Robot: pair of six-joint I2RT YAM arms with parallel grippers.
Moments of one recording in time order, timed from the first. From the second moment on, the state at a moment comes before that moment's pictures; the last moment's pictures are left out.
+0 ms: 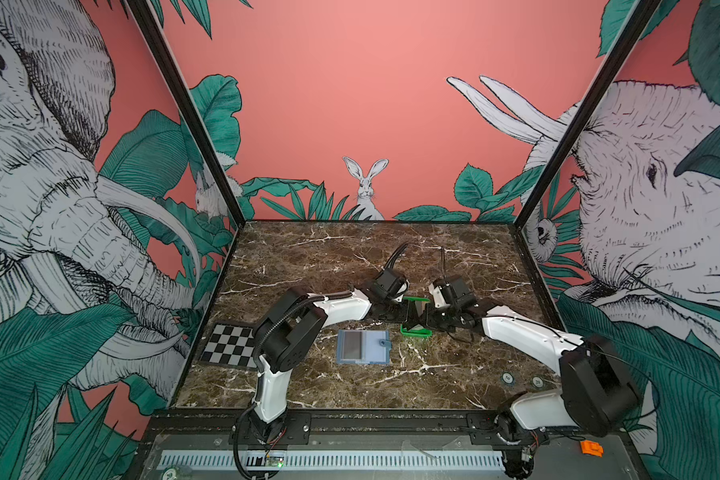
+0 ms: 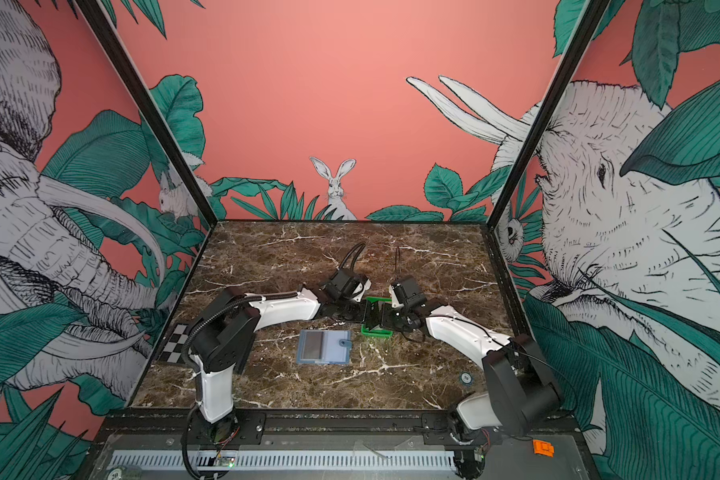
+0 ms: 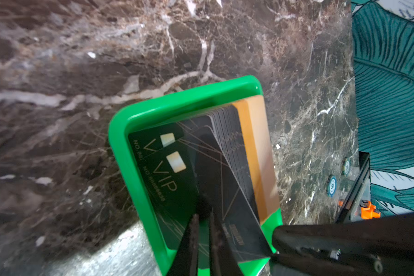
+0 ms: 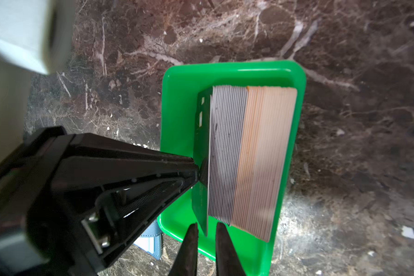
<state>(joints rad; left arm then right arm) -0.85 1.94 1.23 -0.20 0.35 -0.61 0.52 1.41 0.78 -0.38 -0.28 0.61</state>
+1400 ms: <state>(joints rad) -0.85 1.94 1.21 -0.17 0.35 -0.63 0.57 1.42 0.73 -0.29 -0.27 0.76</state>
